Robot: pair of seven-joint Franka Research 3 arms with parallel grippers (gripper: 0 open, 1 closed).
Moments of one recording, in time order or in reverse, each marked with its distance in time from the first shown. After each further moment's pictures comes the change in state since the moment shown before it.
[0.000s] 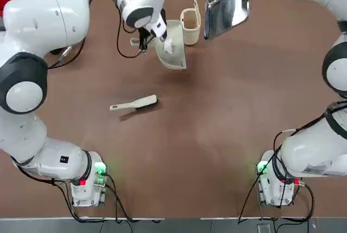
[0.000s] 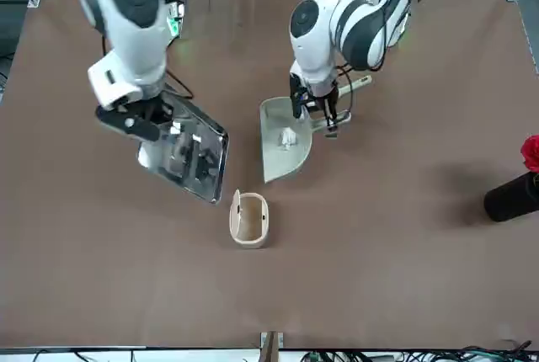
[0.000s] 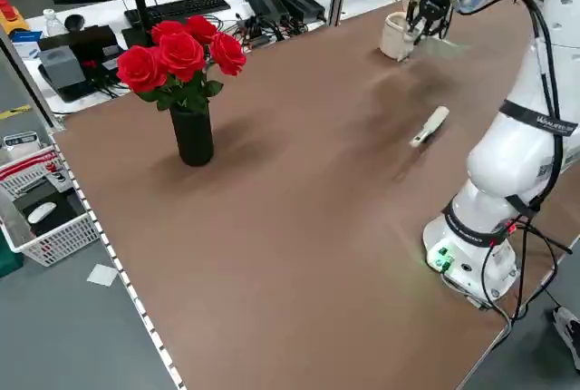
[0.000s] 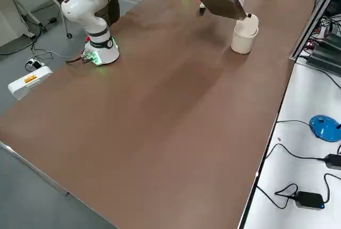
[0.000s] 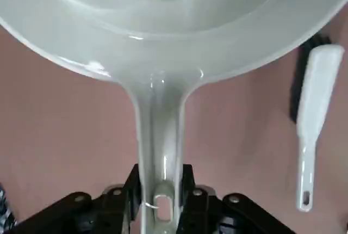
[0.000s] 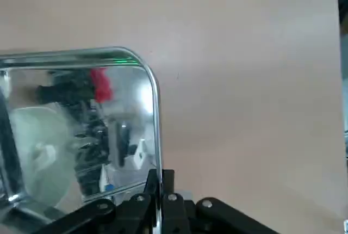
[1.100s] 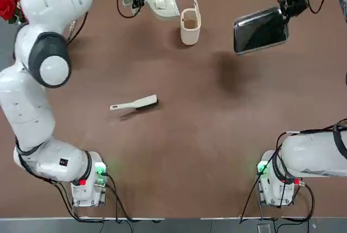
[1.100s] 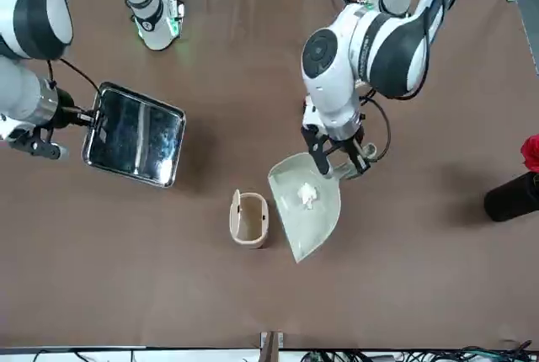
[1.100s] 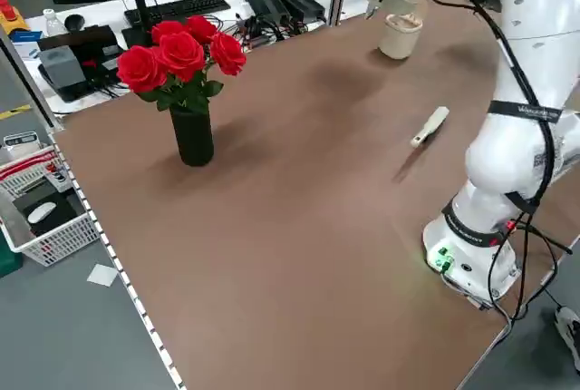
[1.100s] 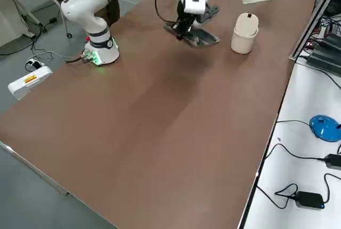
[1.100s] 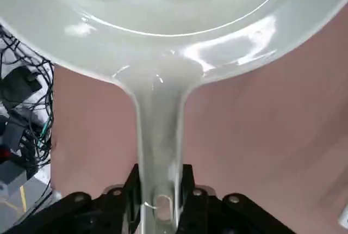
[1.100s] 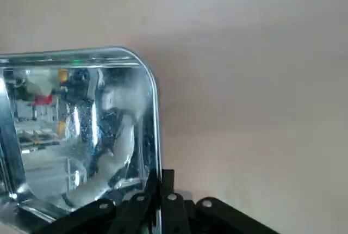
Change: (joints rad) left arm -0.163 0.330 0.146 0.601 0.223 -0.320 -0.156; right arm -0.015 -0.284 -0.632 -0.588 0.456 0.344 -0.622
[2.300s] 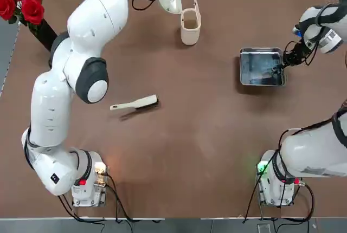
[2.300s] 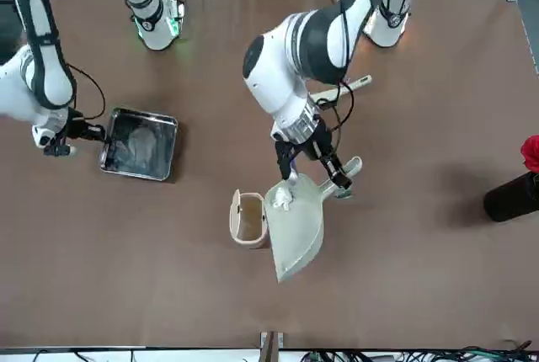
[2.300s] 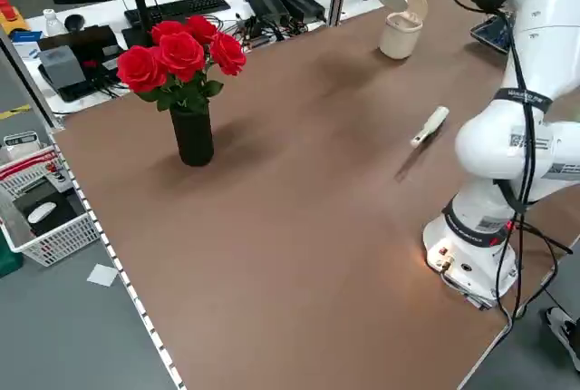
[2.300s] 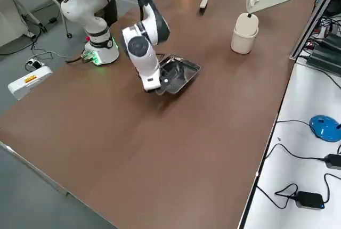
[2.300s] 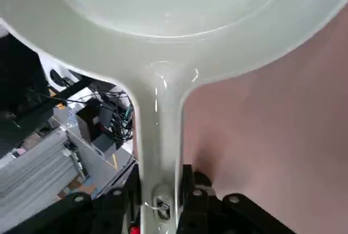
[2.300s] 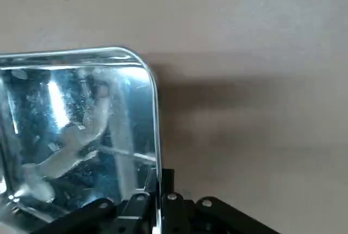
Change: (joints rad) left arm -0.455 0.159 0.449 0.272 0.126 -0.024 0.112; right arm 0.000 0.188 -0.308 -0.458 0.466 0.641 -0.709
